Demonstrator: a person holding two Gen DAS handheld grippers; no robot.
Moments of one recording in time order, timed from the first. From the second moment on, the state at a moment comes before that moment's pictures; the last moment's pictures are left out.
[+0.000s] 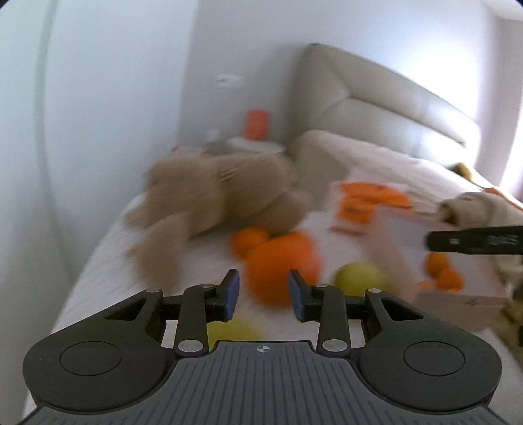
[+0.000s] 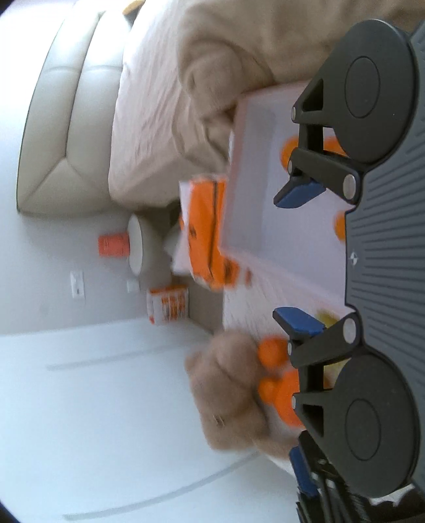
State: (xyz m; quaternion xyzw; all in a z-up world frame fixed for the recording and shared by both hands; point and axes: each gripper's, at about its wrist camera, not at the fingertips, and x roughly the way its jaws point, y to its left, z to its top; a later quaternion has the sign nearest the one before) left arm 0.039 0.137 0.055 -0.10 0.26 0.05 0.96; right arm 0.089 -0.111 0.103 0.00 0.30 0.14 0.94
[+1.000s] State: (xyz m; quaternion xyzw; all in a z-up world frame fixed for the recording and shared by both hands) left arm 0.010 0.170 0.032 -0.20 0.27 -0.03 0.94; right arm 0.028 -0.044 0.039 -0.07 0.32 0.23 0.92
